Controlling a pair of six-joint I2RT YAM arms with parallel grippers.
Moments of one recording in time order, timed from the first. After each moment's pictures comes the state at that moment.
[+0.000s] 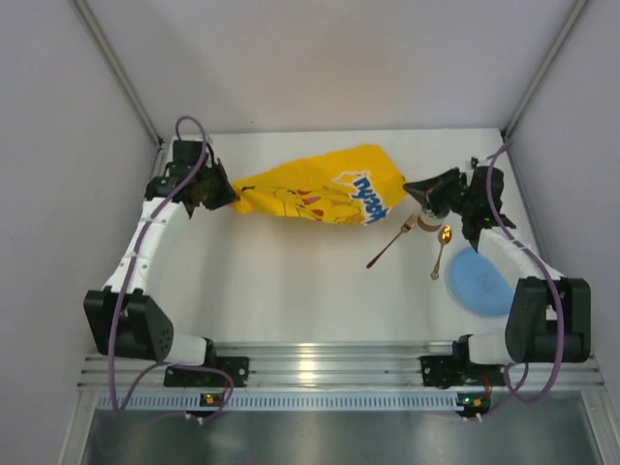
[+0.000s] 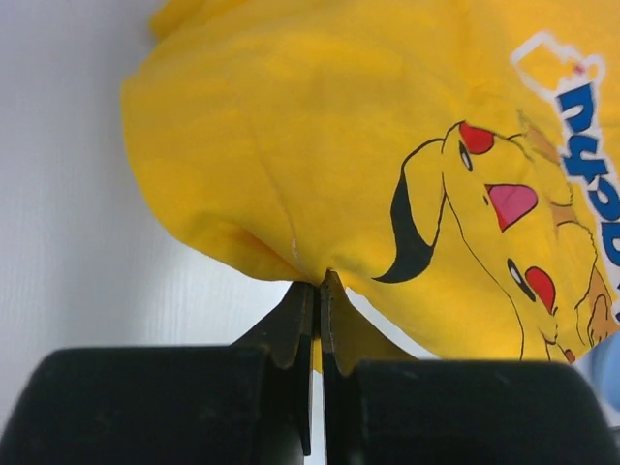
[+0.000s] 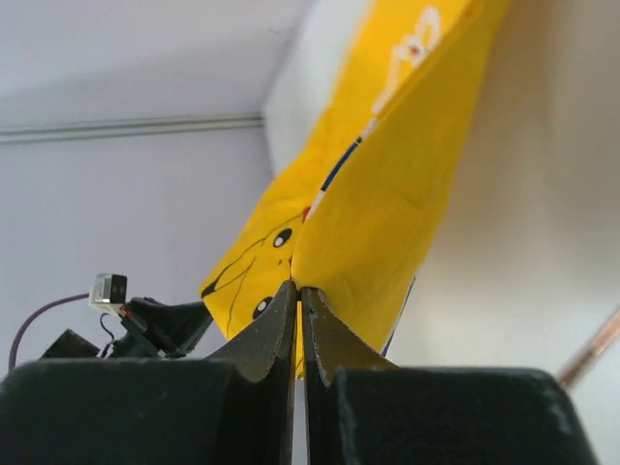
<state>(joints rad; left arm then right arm) -0.10 1.39 1.40 -0.72 0.13 -0.46 -0.01 1.34 0.87 0.21 -0.57 1.20</state>
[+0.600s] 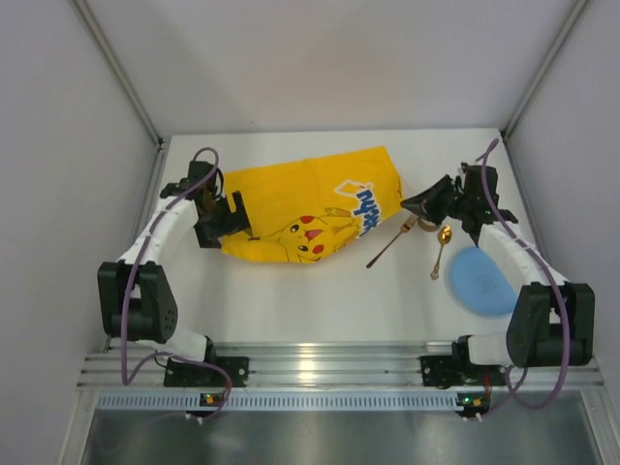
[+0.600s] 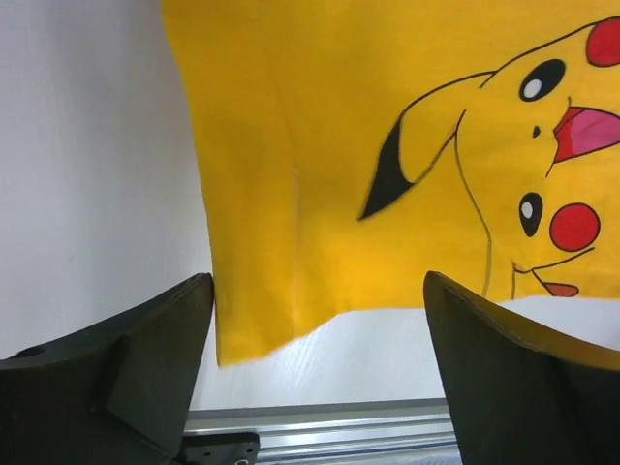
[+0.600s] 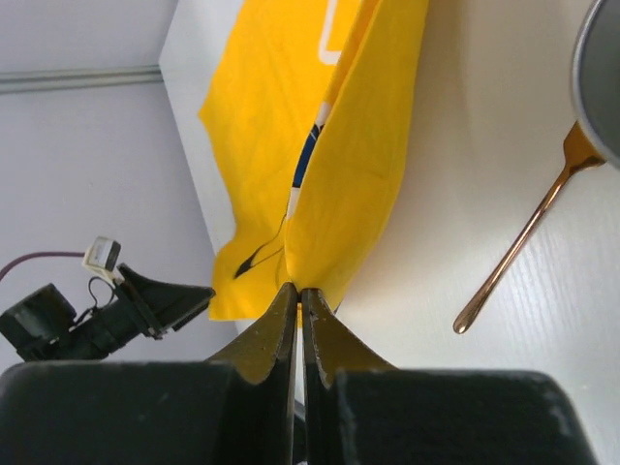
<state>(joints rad) -0.07 1.53 1.21 -0.86 0.13 -0.42 0.03 1.37 0.89 -0.14 -0.53 0.98</state>
